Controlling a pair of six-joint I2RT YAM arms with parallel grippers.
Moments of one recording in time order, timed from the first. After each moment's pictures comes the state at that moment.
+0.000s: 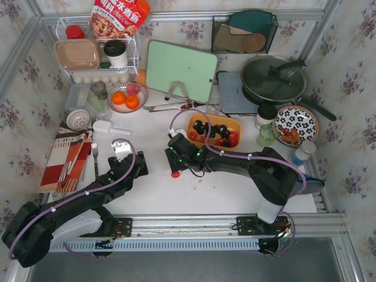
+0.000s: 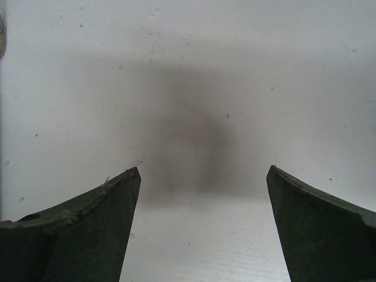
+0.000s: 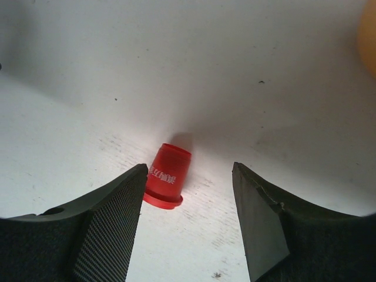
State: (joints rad) left arm -0.71 0.99 0.36 -0.13 -0.61 -0.60; right arm 0.96 1.71 1.04 -0.20 0.19 0.47
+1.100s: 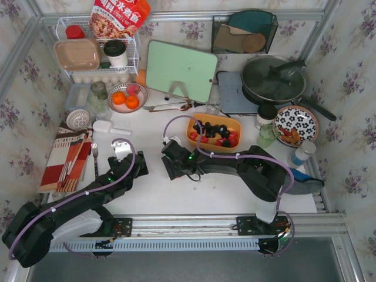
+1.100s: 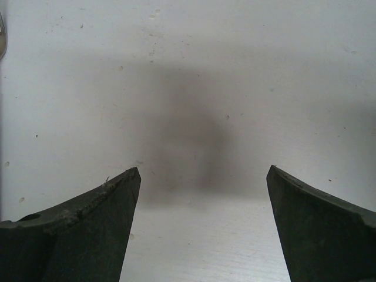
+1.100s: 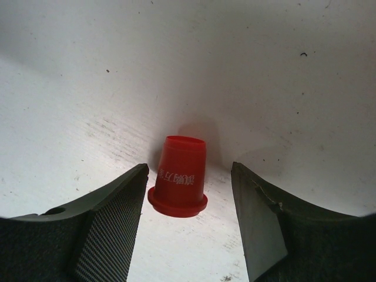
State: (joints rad) left arm -0.71 0.99 0.36 -0.13 -0.61 -0.60; right arm 1.01 1.82 1.09 -0.27 0.18 0.48
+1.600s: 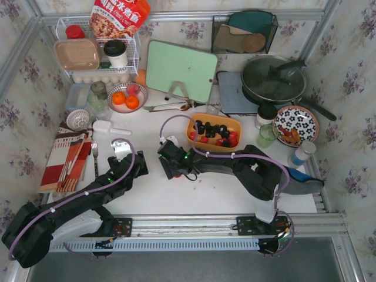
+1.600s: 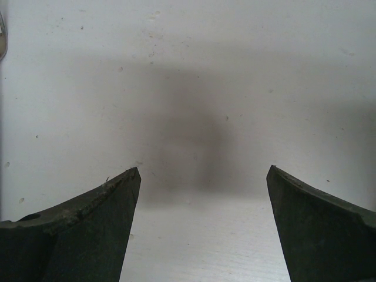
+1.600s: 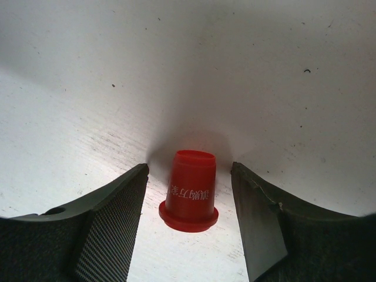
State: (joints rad) left arm -0.71 0.99 0.36 -0.13 -0.61 -0.60; right arm 1.03 1.87 1.15 -0.29 0.22 0.47
